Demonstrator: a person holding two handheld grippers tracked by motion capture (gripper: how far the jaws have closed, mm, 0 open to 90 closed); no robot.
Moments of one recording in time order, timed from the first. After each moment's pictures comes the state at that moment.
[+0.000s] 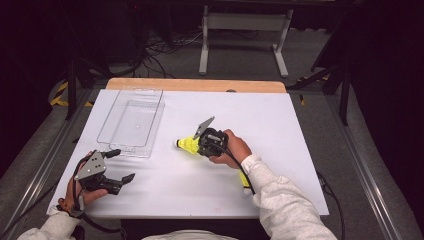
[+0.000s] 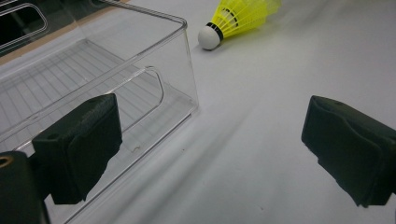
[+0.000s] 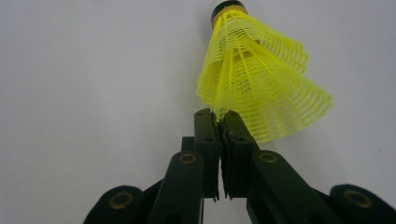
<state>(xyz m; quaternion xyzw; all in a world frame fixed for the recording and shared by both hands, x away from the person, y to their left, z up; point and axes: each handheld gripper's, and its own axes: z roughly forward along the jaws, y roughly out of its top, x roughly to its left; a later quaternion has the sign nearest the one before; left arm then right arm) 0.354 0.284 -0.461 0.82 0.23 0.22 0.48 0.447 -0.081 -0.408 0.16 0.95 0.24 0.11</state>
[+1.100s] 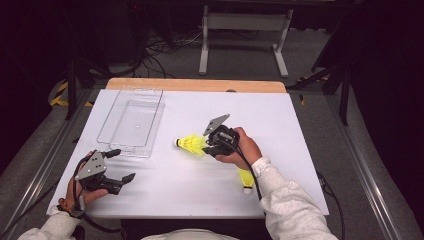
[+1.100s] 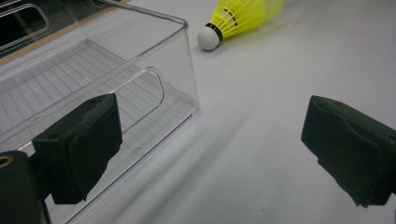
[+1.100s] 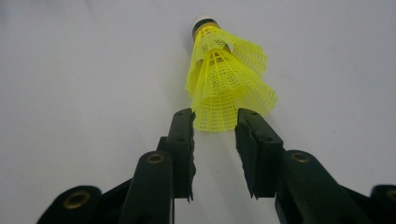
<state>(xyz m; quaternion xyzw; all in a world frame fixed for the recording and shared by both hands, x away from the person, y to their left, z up) 0.354 0.283 -0.461 0.82 0.23 0.22 0.48 0.436 -0.108 -0.386 0.19 0.93 0.29 0.13</state>
